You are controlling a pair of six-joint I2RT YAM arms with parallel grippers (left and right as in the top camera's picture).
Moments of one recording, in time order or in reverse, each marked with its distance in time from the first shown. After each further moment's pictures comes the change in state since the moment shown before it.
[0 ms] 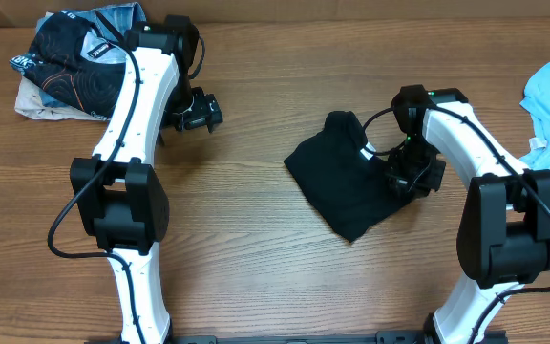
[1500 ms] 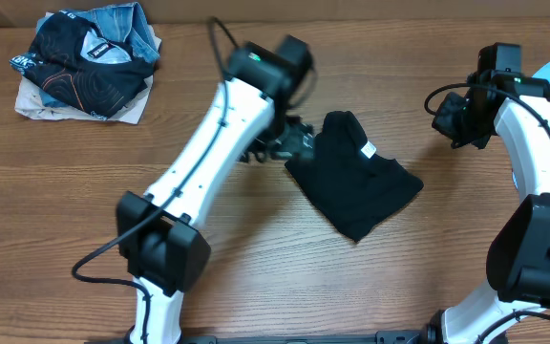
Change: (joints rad) left arm -0.438 -0.145 -0.026 -0.040 0.120 -0.048; right arm -0.267 -0.100 0.107 0.324 -0.186 -0.164
